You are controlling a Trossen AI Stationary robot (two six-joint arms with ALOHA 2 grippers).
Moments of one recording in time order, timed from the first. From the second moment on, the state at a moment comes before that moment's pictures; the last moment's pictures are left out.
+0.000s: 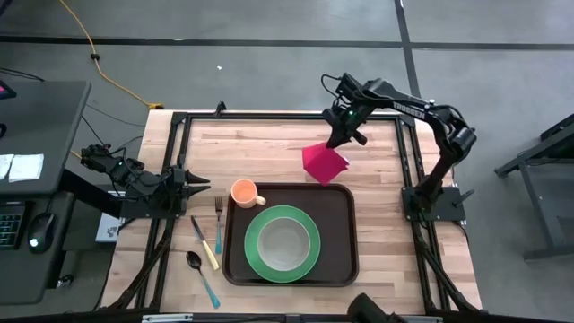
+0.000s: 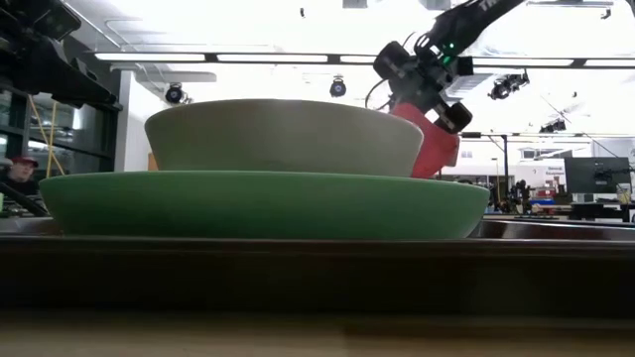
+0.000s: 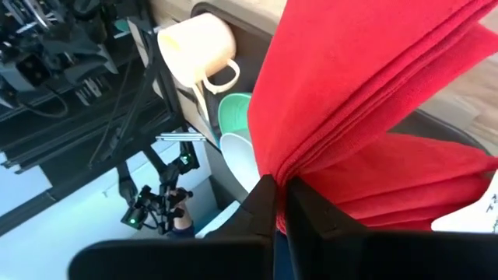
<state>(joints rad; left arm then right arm) -0.50 0.01 0.35 -0.77 -0.64 -0.24 -0.75 1.70 1.41 -1.04 -0.95 0.70</state>
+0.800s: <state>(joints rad) -0.50 0.01 0.35 -0.76 -0.61 -0.24 -0.64 1.64 1.41 -1.07 -0.81 0.71</state>
